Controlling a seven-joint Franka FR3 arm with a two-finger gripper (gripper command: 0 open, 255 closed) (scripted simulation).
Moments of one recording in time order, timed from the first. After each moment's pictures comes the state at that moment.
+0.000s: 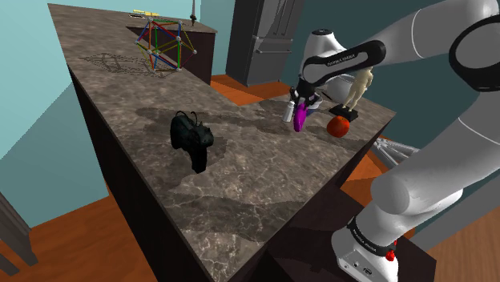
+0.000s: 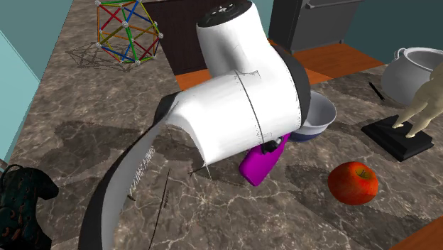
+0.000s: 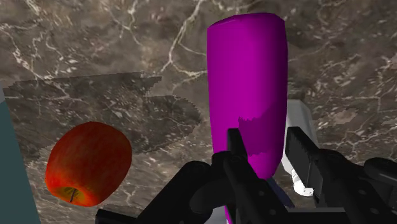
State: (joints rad) arm -0.46 -0.06 0.11 -2.22 -0.37 2.28 1.04
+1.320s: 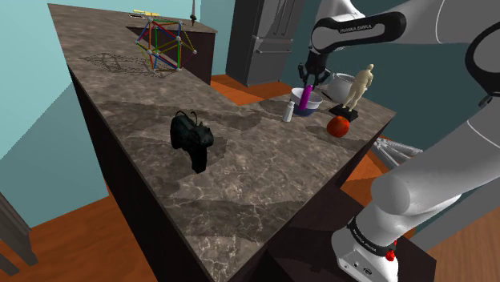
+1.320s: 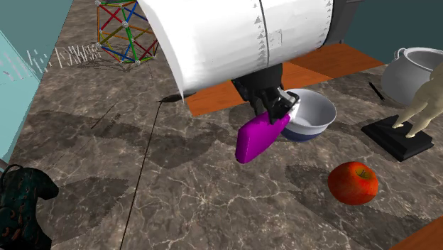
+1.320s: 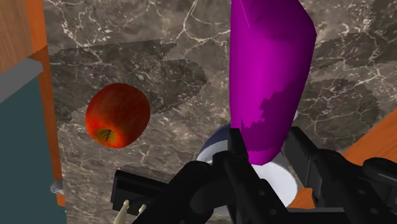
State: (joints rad) arm -0.45 -0.14 0.12 -2.03 -0.30 2.03 0.94
